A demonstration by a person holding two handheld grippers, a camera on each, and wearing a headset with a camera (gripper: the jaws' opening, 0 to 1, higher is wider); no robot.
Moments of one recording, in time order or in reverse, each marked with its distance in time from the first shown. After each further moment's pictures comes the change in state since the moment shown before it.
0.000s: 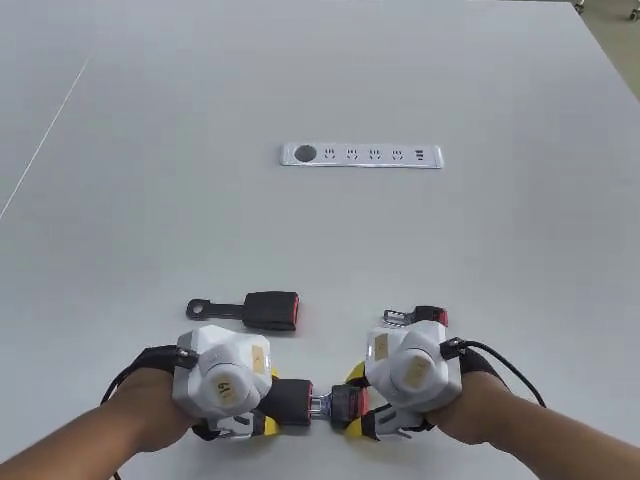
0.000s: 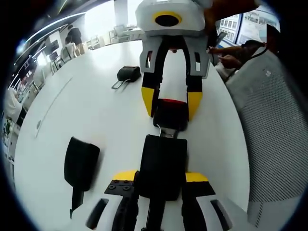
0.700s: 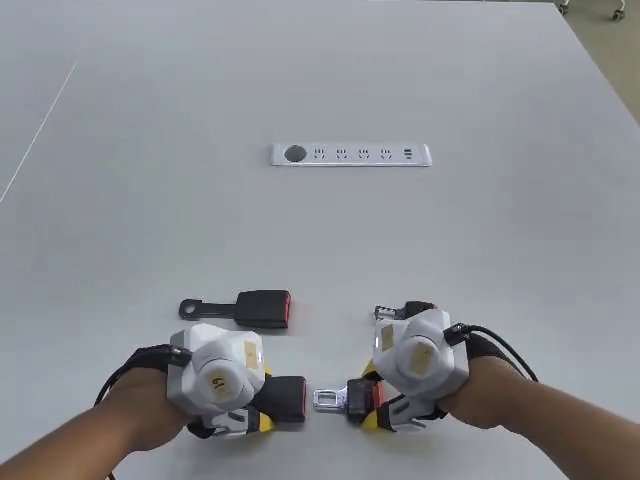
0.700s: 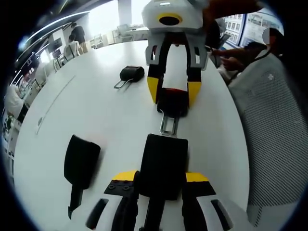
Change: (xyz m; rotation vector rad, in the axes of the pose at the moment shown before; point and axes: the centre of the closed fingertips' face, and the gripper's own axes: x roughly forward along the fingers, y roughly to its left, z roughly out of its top) left arm 0.002 0.001 0.001 -0.031 -0.009 0.014; right arm -0.014 -0.004 -0.024 0.018 0.083 0.004
